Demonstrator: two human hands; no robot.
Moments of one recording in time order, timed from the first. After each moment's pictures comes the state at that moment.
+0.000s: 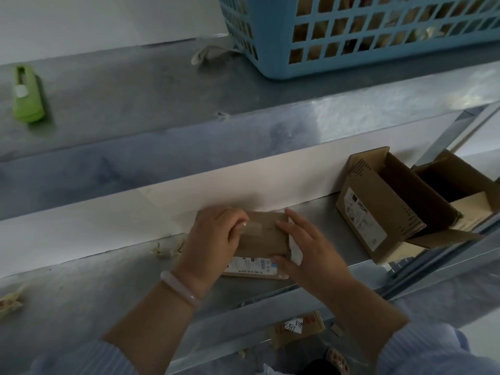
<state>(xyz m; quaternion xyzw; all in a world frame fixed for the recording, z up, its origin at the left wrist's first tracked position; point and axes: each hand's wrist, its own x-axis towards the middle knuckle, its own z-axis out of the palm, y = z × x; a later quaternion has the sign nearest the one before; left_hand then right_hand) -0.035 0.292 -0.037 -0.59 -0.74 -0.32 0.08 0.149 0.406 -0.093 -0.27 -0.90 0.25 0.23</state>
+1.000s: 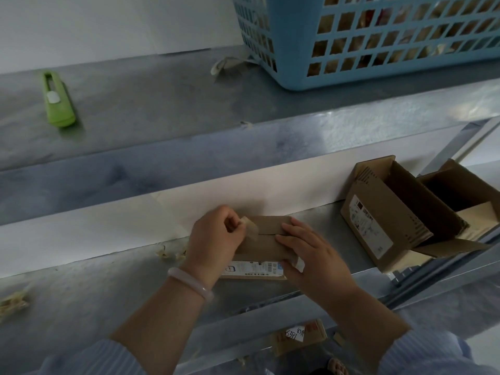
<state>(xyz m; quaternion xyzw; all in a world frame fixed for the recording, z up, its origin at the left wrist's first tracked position) -0.039 0.297 -0.032 -0.44 -0.82 -0.36 -0.03 0.143 0.407 -0.102 -0.21 -0.91 0.19 0.31</state>
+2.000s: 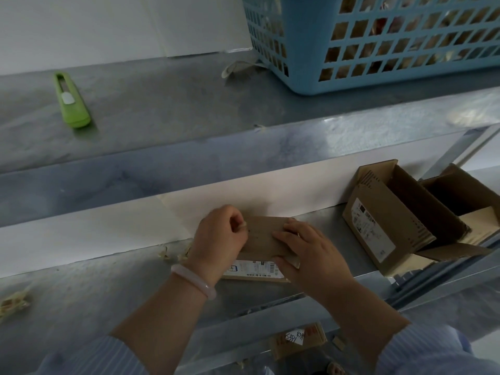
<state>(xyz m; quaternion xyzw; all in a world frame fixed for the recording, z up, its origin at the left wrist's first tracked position) -0.042 0.299 -0.027 -0.46 -0.83 -0.33 -0.05 0.130 0.409 -0.089 -0.22 -0.93 0.12 0.27</state>
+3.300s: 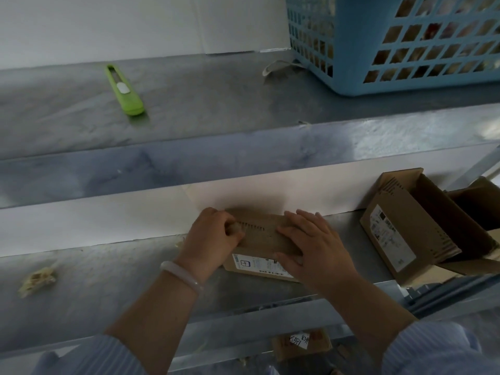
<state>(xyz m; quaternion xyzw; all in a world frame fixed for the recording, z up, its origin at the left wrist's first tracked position) -0.074 0.265 -0.034 -0.43 -0.86 -0.28 -0.06 0.109 0.403 -0.071 -0.20 -0.96 0.08 0.20</state>
